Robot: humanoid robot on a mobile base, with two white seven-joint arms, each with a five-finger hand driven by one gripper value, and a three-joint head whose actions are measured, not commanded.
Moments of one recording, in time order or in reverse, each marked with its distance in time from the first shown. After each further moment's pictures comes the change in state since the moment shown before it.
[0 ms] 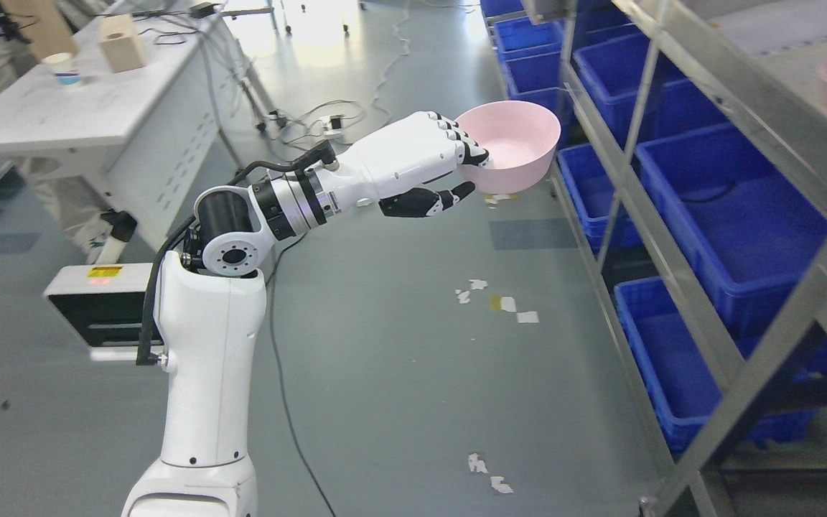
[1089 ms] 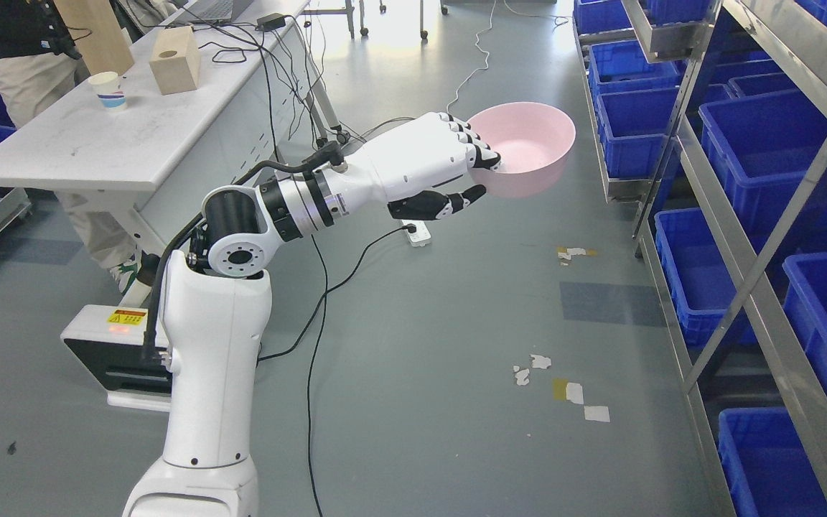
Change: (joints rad) left arm 0.000 0.000 -0.029 -0.012 0.017 0.000 0.004; right arm 0.000 0.000 0.000 0.000 0.000 0.000 -0.002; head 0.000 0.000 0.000
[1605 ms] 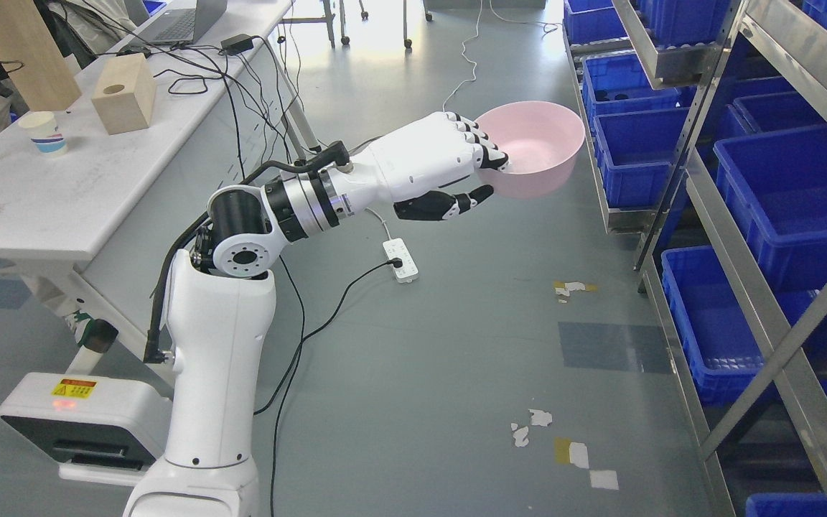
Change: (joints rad) left arm -0.002 0.000 -0.023 -0.001 0.016 0.000 0.024; right arm 0.000 0.000 0.000 0.000 0.000 0.000 0.000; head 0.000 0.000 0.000
